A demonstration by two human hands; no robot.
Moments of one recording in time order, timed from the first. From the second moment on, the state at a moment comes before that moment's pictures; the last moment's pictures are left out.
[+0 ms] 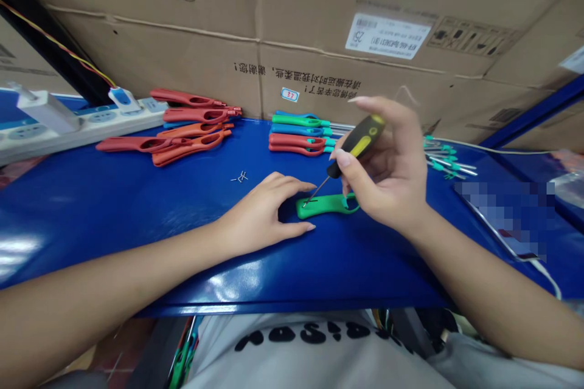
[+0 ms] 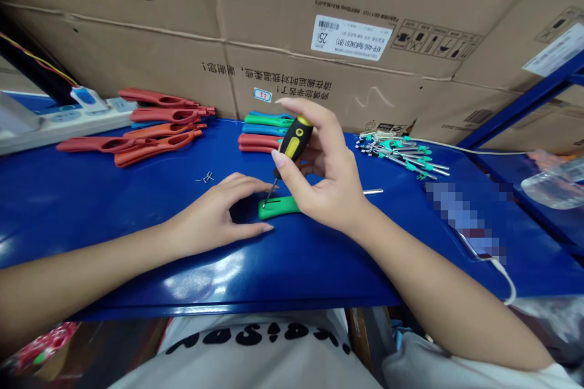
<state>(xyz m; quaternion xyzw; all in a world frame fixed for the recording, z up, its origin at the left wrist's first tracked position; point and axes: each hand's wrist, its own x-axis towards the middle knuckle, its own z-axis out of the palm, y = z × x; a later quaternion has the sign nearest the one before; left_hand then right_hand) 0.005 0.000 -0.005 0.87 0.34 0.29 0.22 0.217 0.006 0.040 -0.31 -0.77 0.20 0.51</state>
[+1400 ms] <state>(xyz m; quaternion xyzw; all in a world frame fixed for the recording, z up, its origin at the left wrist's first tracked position) 0.005 0.000 -0.009 0.86 0.35 0.26 0.26 0.215 0.004 0.032 -0.31 -0.79 0.20 0.50</state>
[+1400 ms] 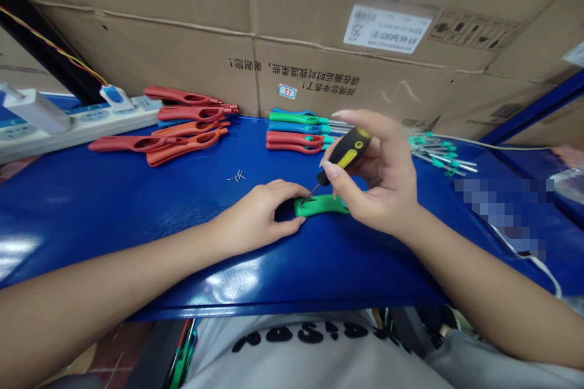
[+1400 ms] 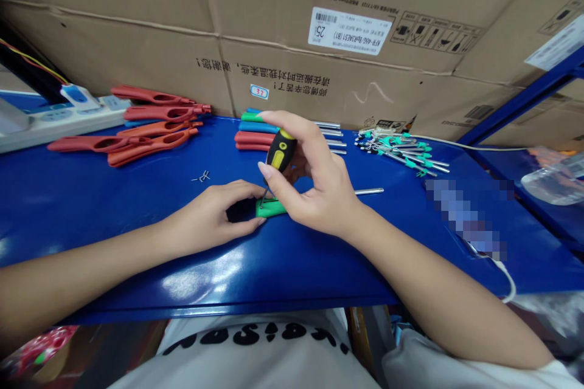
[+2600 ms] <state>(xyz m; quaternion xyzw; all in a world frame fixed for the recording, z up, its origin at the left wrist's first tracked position) 0.007 -0.001 -0.010 0.86 0.34 0.27 0.28 0.222 0.014 0.043 -0.32 -0.84 0.05 0.43</state>
